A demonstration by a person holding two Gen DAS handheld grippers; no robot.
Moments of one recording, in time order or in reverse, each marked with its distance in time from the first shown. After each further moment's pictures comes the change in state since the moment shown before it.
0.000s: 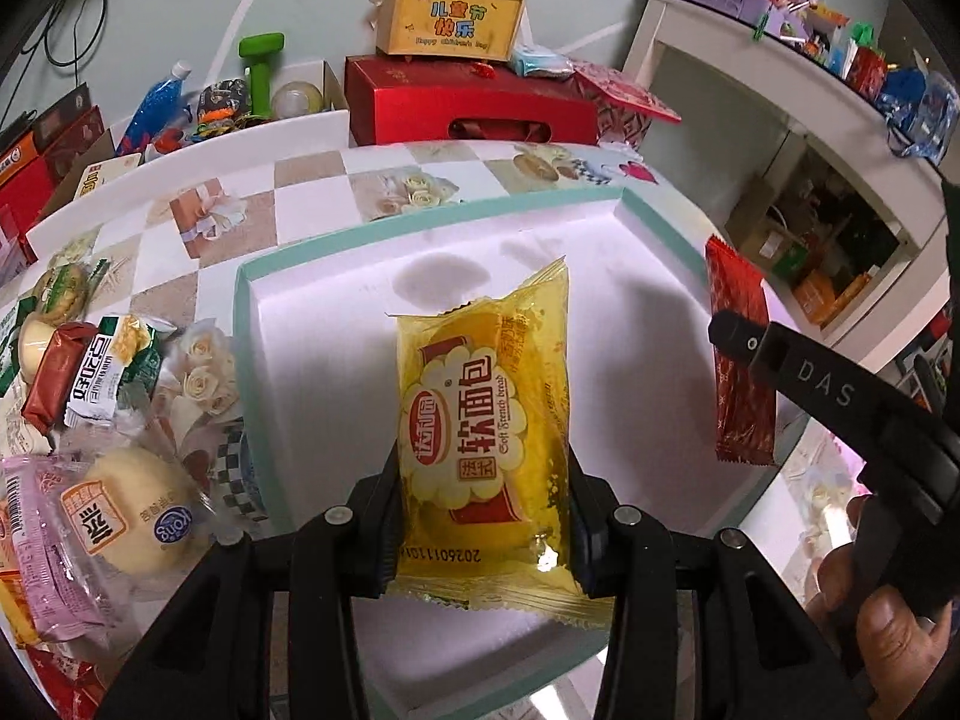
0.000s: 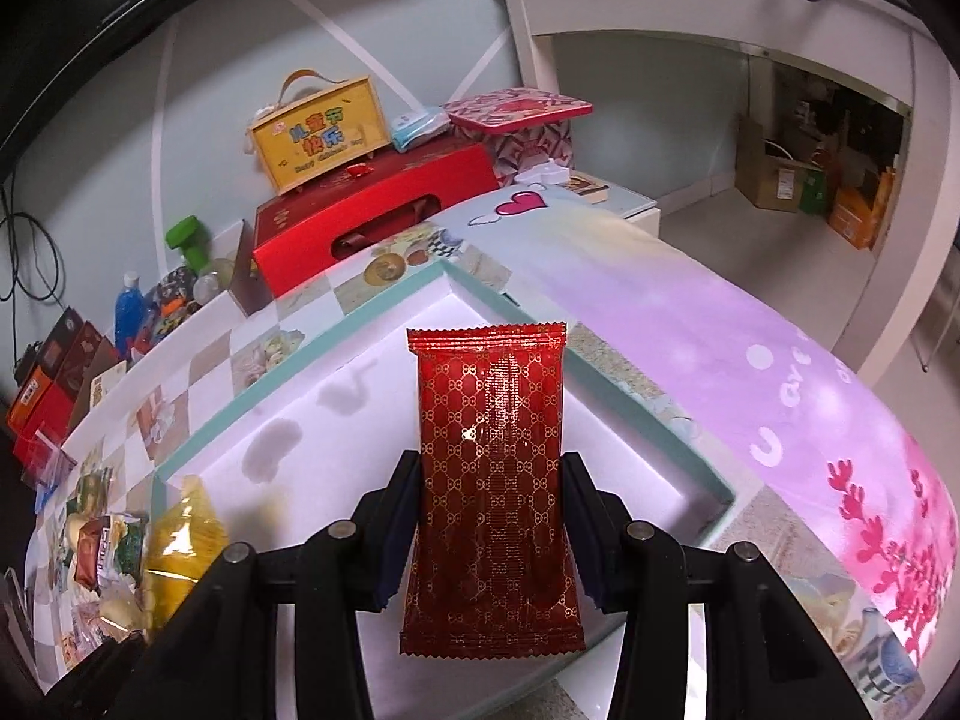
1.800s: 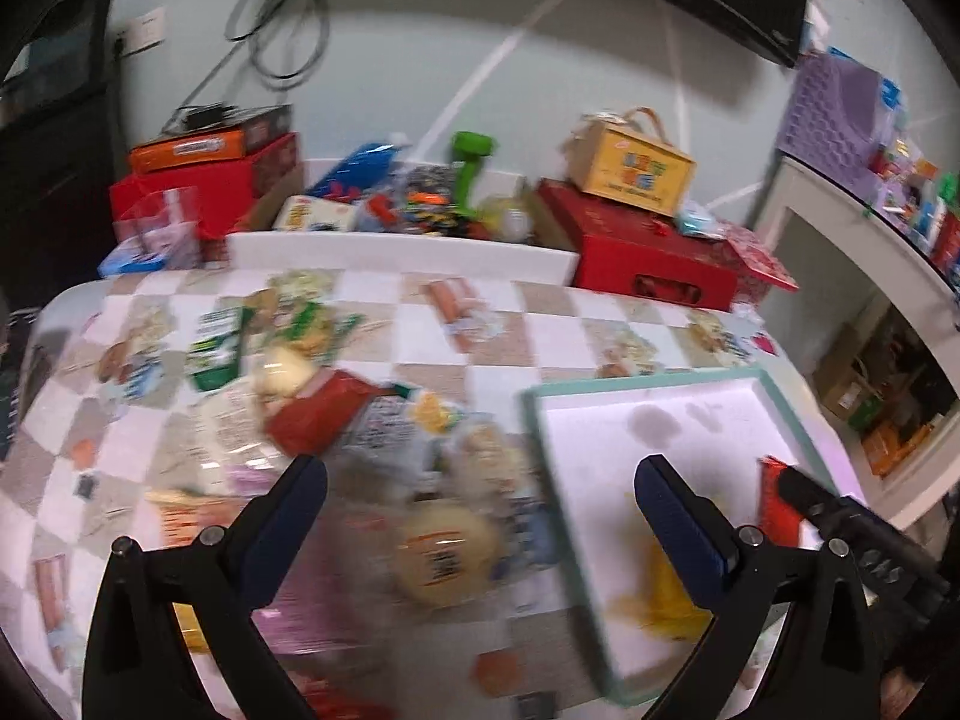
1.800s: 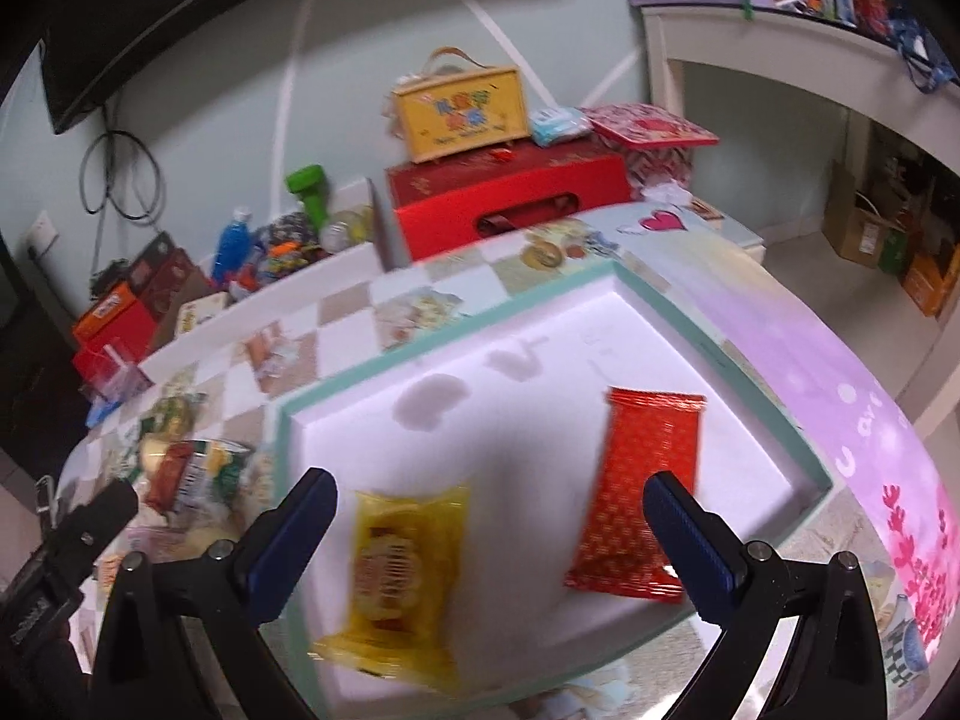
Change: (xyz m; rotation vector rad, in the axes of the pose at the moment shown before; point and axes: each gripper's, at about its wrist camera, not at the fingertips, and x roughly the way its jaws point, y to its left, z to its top) left arm -0.106 0.123 -0.003 -0.260 -0.260 0.224; right arm -0.039 0.076 -0.016 -0.180 0.006 0.159
